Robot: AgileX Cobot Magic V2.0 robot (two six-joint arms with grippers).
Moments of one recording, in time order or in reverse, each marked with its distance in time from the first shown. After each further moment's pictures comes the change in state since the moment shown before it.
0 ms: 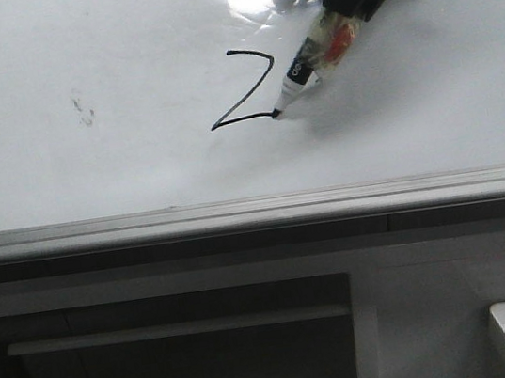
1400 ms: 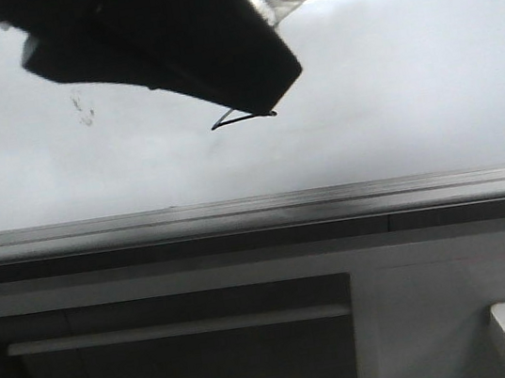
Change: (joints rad) left arm -0.701 0.558 -0.190 -0.087 -0.206 0.343; right arm 0.221 -0.329 0.213 0.119 0.002 -0.652
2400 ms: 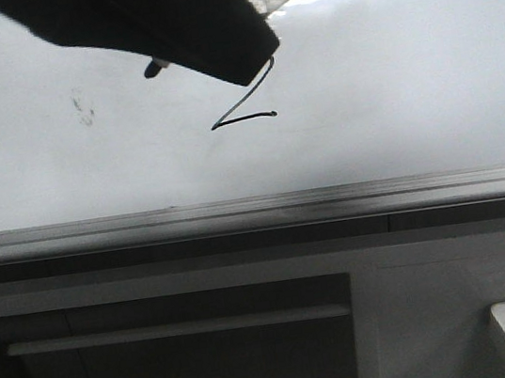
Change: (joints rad) left arm -0.002 0.000 0.000 -0.007 -0.002 0.006; right arm 0.000 0.000 0.000 -0.002 -0.021 0.006
